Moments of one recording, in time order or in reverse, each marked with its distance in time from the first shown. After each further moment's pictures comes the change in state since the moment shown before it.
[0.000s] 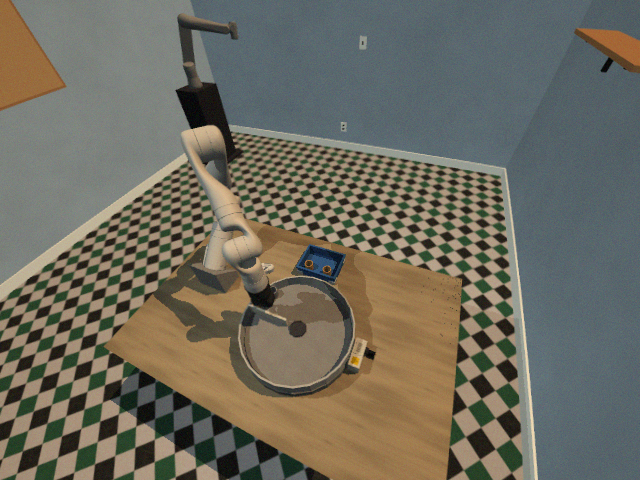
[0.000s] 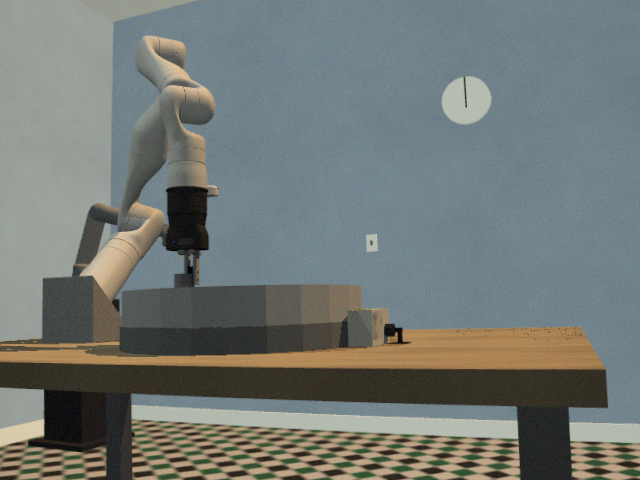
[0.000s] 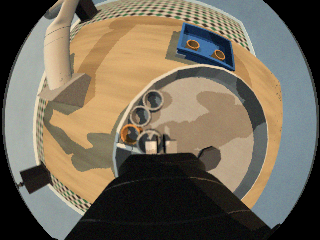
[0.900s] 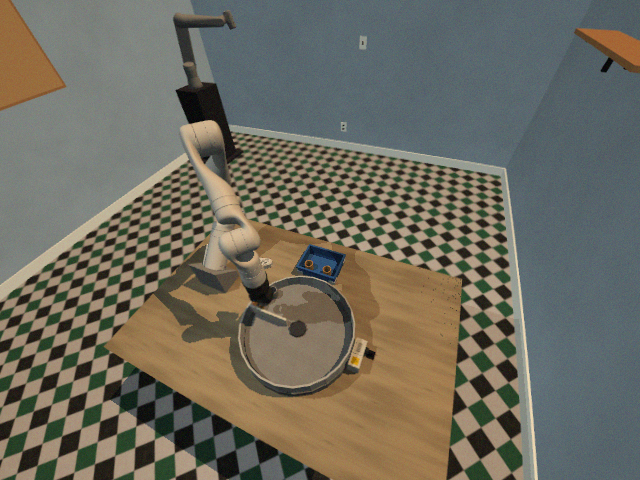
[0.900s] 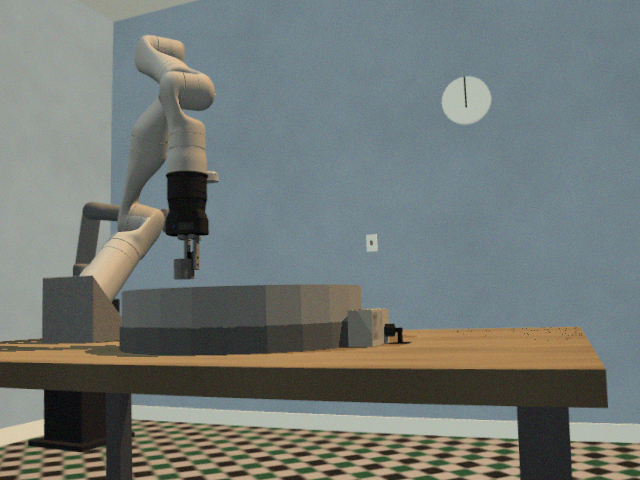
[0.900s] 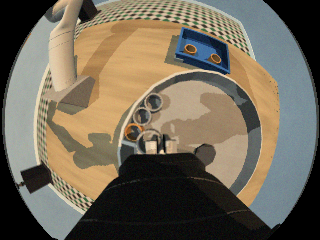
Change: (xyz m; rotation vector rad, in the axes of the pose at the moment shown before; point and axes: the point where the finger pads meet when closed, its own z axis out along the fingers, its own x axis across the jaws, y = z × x) arm 0.000 0.001 -0.029 -0.003 0.002 0.000
